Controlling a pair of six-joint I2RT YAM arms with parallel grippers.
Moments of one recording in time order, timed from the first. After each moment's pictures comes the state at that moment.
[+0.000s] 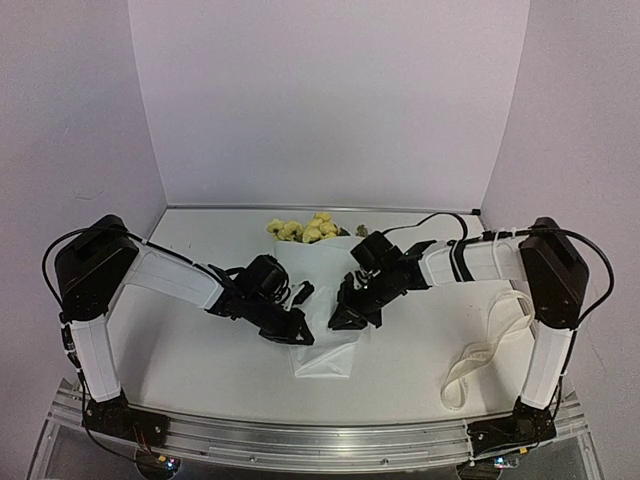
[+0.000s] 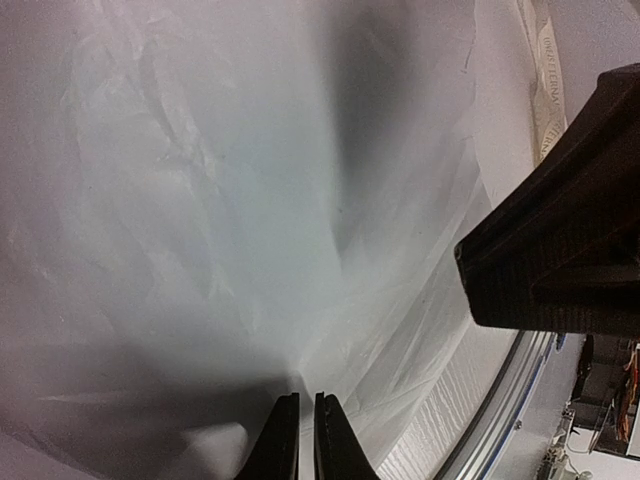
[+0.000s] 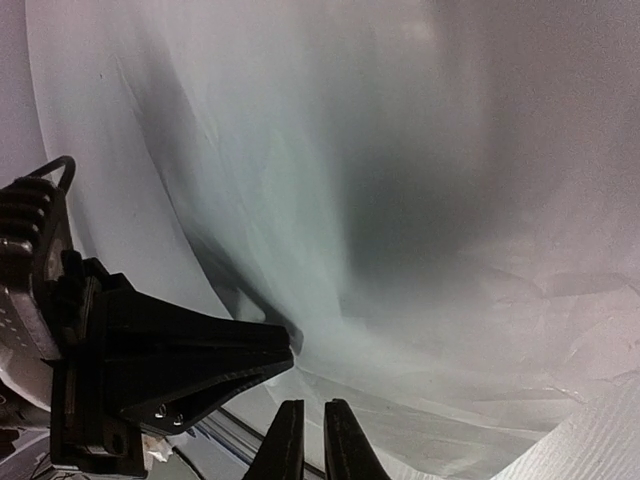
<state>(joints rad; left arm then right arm) -0.88 1.88 1.00 -0.03 0.48 -0.55 0.81 1.91 1.25 -0.39 -0.43 1.00</state>
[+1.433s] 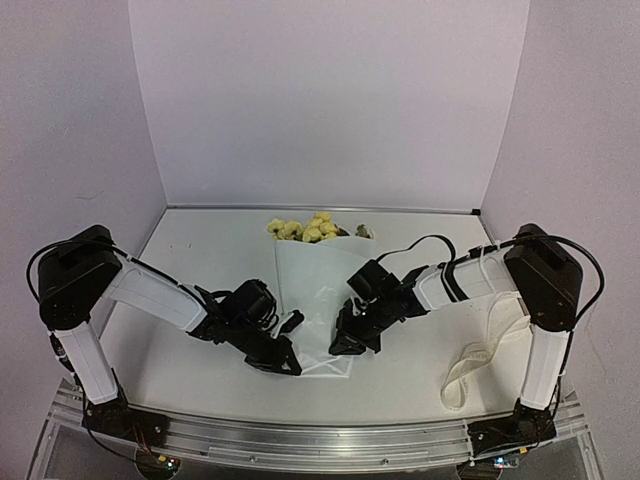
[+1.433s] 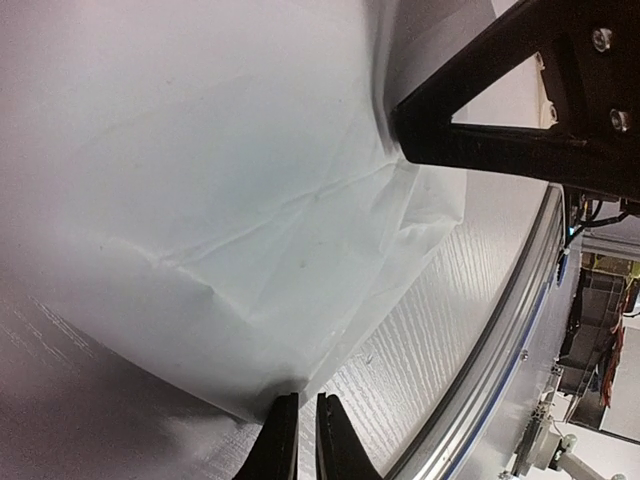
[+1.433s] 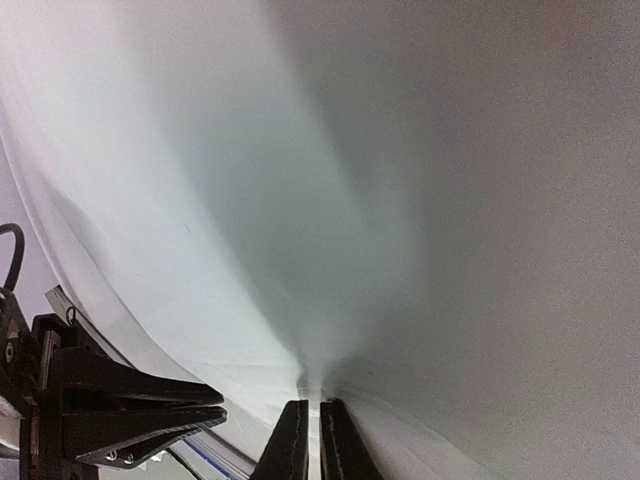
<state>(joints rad) -0.95 1.77 0.79 0.01 0.53 -0.62 0.87 1.94 1.10 -0.24 -0.42 1.09</state>
